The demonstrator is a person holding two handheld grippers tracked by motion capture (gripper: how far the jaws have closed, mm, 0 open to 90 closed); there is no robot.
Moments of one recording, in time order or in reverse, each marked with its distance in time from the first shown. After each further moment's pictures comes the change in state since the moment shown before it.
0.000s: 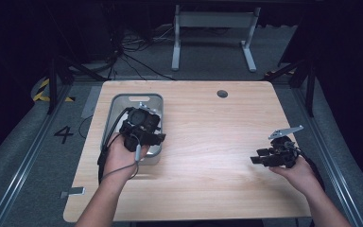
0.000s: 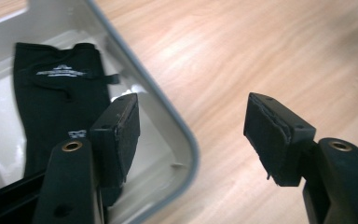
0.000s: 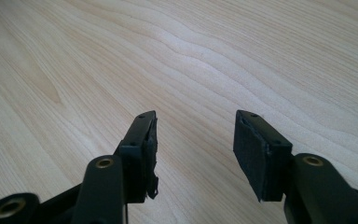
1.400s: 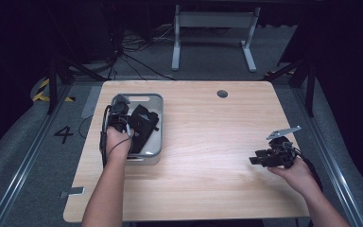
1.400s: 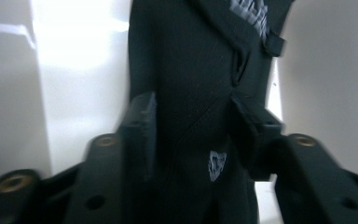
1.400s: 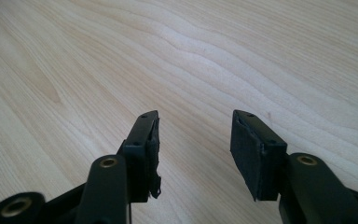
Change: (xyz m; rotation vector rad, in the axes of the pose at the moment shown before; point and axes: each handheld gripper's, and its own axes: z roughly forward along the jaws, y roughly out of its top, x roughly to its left) left arm 0.140 -0.008 0.087 0.157 0.113 -0.568; right arm 0.001 0.000 0.004 0.007 0.000 0.018
